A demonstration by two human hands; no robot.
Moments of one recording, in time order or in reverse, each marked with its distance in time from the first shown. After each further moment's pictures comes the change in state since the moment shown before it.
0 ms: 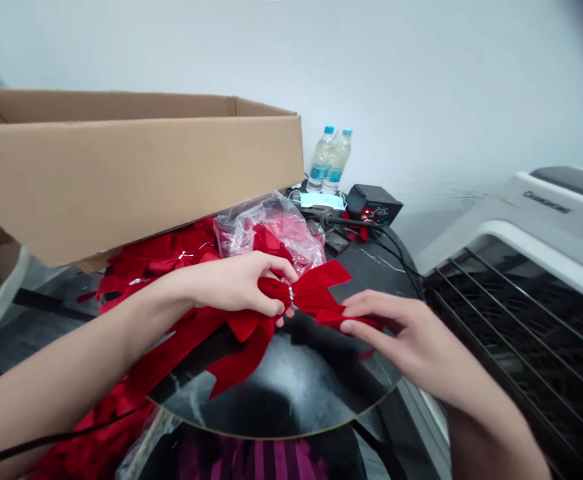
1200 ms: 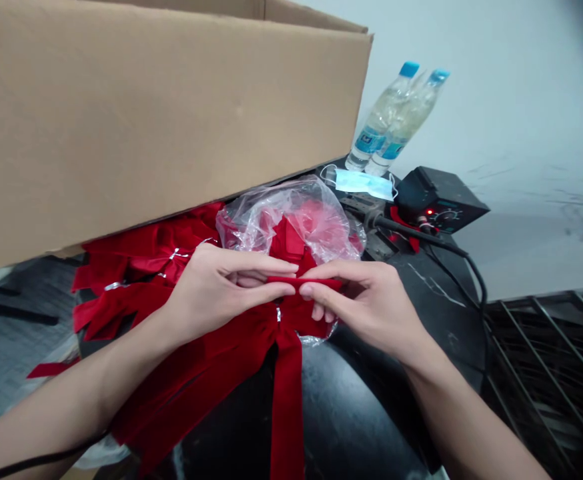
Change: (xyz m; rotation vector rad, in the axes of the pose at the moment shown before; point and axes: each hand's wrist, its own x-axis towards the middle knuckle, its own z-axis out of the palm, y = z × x) left_hand 0.014 -0.062 -0.017 0.024 0.817 0.218; right_hand 0.137 0.026 0.044 0.402 -0.123 0.050
